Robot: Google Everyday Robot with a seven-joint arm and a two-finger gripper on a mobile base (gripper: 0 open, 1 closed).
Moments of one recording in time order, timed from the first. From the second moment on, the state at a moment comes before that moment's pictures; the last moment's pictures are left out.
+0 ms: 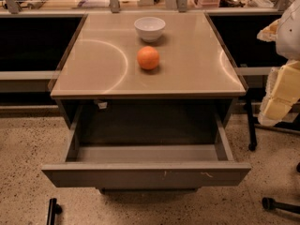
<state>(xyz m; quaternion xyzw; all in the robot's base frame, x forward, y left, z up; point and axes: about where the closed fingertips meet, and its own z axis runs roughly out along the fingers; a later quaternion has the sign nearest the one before) 0.438 -0.216 0.978 -0.60 0.78 -0.04 0.16</state>
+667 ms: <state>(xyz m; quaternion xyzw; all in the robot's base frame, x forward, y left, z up) 0.456 -0.214 0.977 -0.60 0.78 -0.03 0.18</state>
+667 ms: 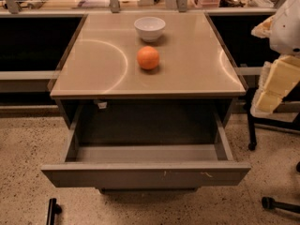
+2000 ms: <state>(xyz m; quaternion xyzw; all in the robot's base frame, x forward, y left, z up) 0.559 -0.205 0.968 -0.61 0.75 0.03 0.24</state>
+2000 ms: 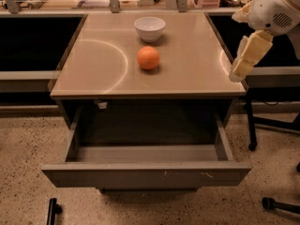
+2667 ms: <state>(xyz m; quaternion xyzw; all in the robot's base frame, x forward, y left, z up) 0.634 -0.196 0.953 -0.60 0.70 0.11 0.37</state>
